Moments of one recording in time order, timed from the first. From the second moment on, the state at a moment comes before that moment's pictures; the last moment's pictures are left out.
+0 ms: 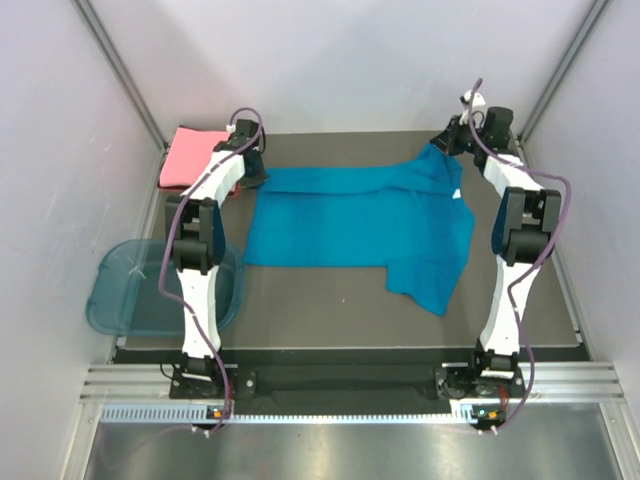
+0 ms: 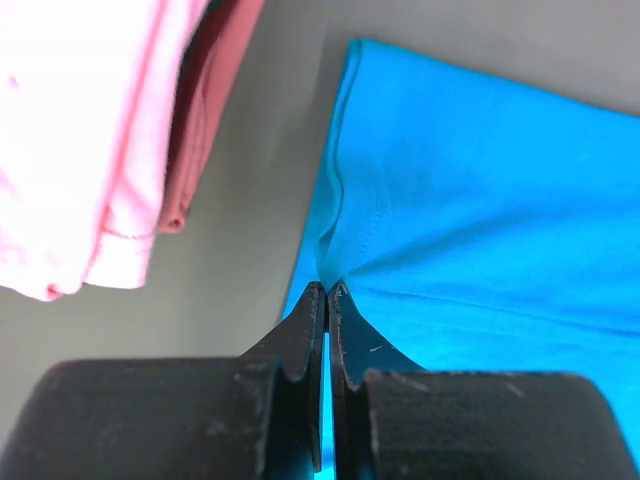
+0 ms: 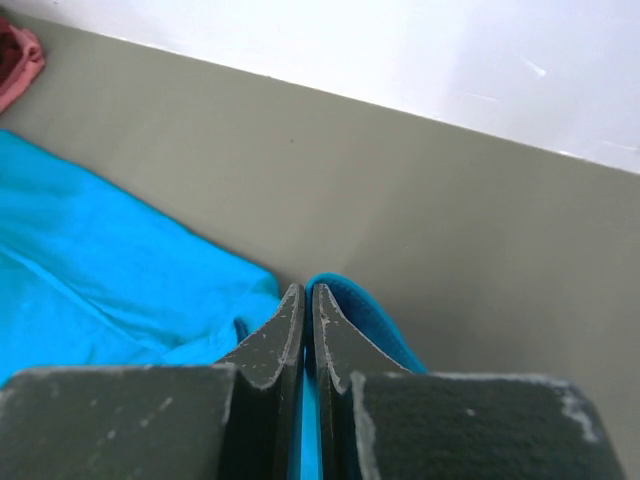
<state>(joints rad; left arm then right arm) -0.15 2.26 1.96 -0.69 -0.16 -0.39 -0.10 2.29 1.84 0.06 -0.70 0.04</state>
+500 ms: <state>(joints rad) -0.14 2.32 1.98 -0.72 -0.17 -0.39 -0.13 2.16 1.66 0.09 -0.77 0.04</state>
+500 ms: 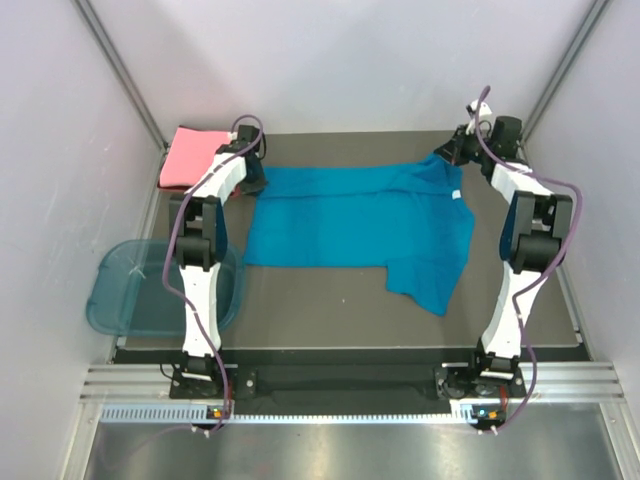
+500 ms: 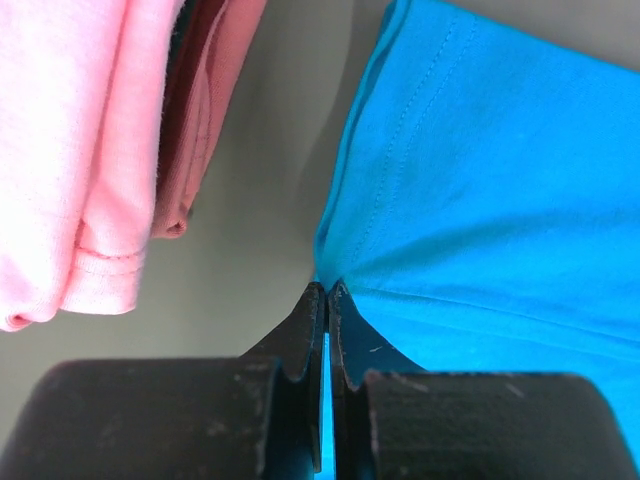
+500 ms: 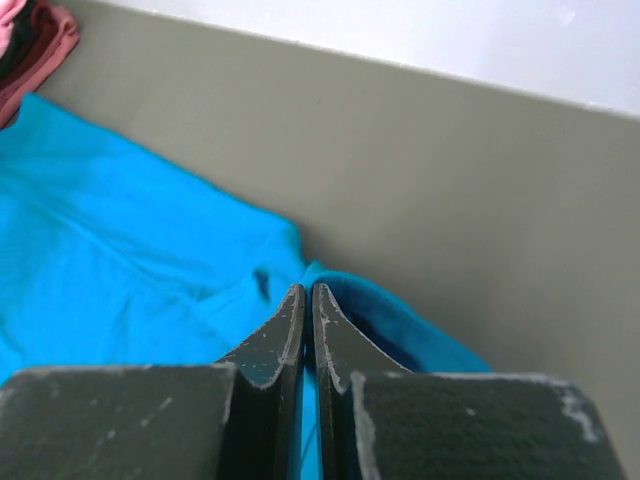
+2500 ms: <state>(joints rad) -0.14 2.32 2.00 -0.73 -0.12 -0.38 -0.15 2.29 1.91 -0.53 -0.50 -0.40</state>
